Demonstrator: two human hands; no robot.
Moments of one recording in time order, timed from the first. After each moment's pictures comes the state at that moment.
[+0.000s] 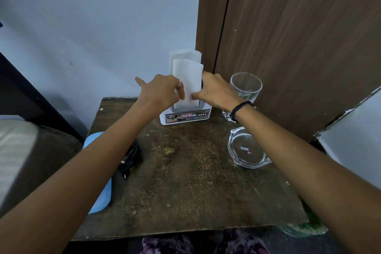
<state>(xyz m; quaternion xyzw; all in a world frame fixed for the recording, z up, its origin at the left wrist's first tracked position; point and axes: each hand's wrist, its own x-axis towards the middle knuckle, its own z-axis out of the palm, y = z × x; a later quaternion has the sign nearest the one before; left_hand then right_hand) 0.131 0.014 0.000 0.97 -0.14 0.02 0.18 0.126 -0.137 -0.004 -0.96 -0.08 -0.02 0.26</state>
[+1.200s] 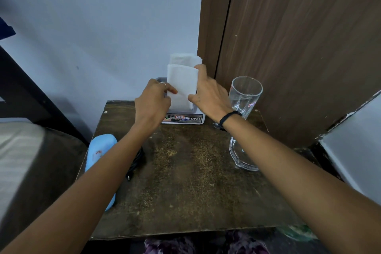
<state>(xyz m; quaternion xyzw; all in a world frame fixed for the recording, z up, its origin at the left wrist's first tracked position) 0.109 0.026 -0.014 0.94 -0.05 0.10 0.33 0.113 -0.116 -0.011 -0.96 -0.07 -0.14 0.22</state>
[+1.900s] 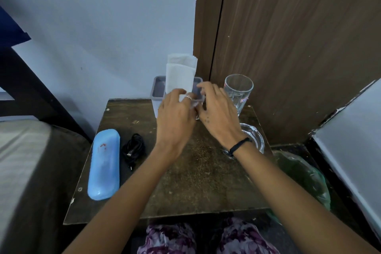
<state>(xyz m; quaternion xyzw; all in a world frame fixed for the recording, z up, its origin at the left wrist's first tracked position) 0.042 -0.010 -0.011 0.94 -0.14 0.18 0.25 0.043 -0.124 -0.013 -0.95 -0.08 -0.24 0.20</state>
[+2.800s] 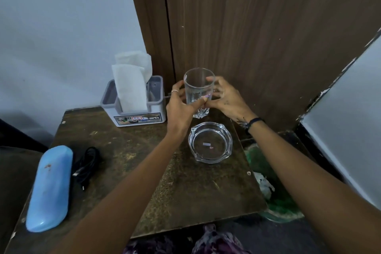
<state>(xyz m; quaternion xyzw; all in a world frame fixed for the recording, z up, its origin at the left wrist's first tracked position) 0.088 -0.125 -0.061 0.76 -0.06 0.01 0.65 0.083 -0.270 -0.052 -0.81 0.01 -0.02 0.59</state>
